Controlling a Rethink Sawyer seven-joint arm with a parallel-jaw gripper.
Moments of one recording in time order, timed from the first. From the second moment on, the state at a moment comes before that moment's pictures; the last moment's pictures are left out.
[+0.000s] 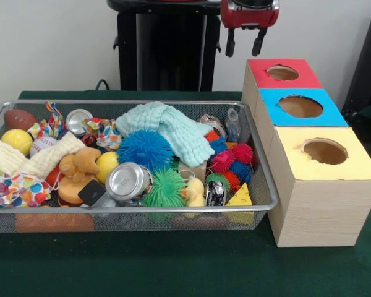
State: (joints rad) arm -0.08 -0.90 0.00 2.09 -0.07 0.55 1.59
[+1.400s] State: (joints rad) arm -0.05 -0.79 0.00 1.82 -0.07 0.68 1.59
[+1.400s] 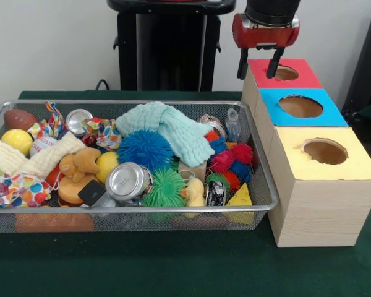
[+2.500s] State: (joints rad) arm -0.18 -0.71 -0.02 2.05 -0.24 0.25 1.59
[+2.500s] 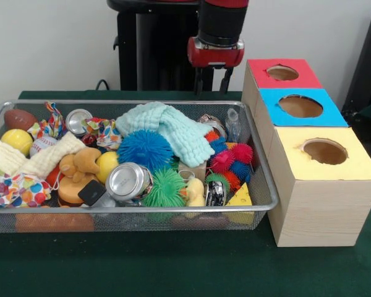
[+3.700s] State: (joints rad) arm -0.12 -0.50 -0.06 2.19 -0.26 -0.06 1.59
